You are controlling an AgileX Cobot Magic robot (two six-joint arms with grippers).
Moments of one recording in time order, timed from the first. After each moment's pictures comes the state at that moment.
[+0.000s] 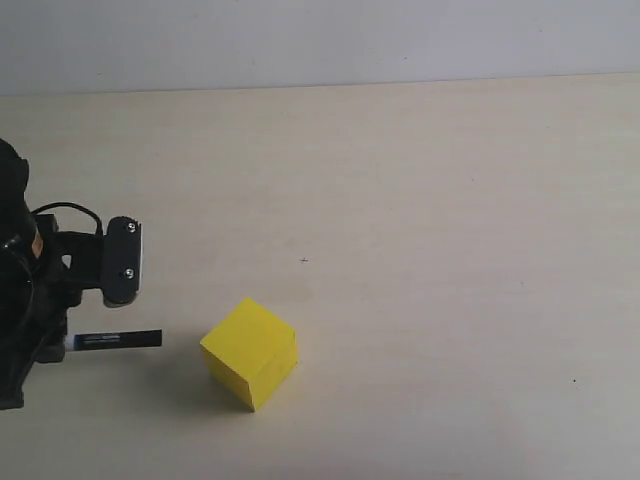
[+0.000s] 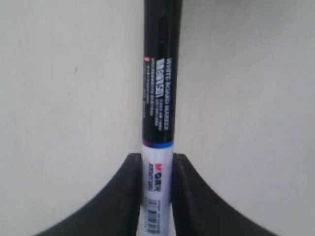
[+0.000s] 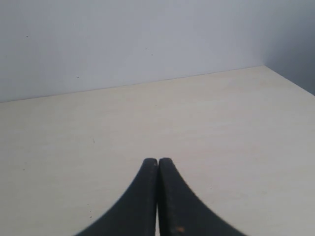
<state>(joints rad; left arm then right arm) -0.48 1.64 -0.77 0.19 0.80 0.83 0.04 0.01 -0.01 0.01 0.29 0.08</state>
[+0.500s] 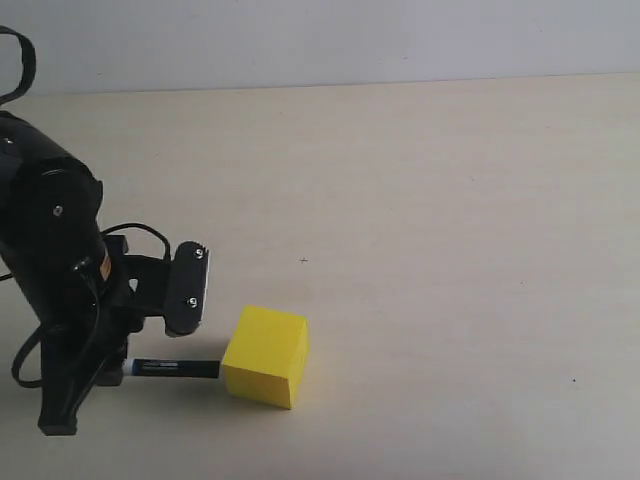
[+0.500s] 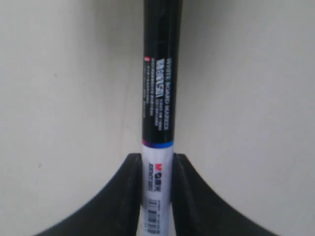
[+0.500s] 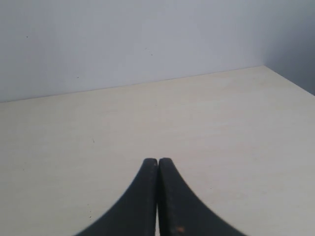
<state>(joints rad) -0.64 1.70 -0.81 0.10 0.81 0.85 0.04 0.01 -0.01 0.01 0.29 0.08</state>
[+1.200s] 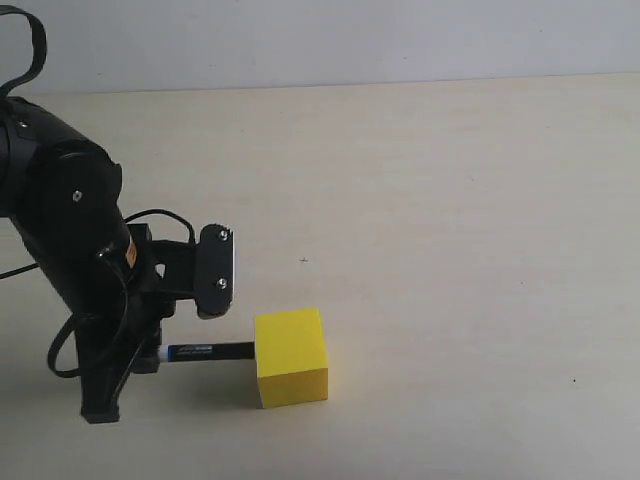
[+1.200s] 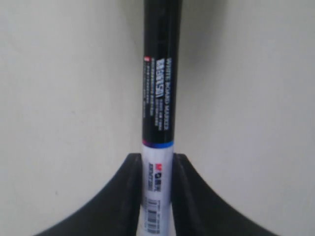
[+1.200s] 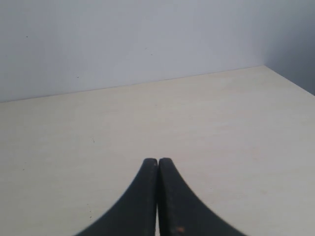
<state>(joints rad) -0.69 1.70 -0.86 0.04 0.80 0.83 0.04 0.01 -0.01 0.01 0.29 0.08</state>
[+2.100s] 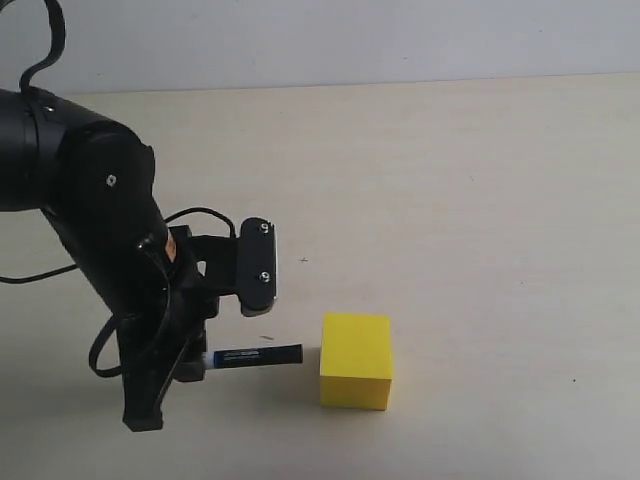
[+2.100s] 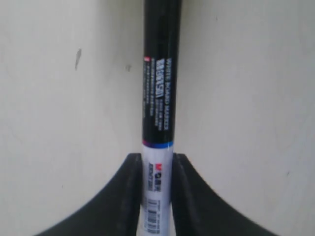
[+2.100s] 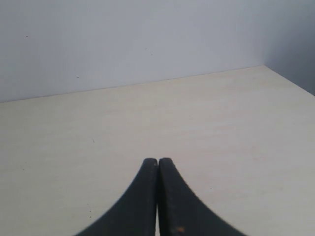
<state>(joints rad) -0.76 1.71 -0.92 -0.12 0.80 0.88 0.04 0.01 -0.01 0.01 0.29 0.08</state>
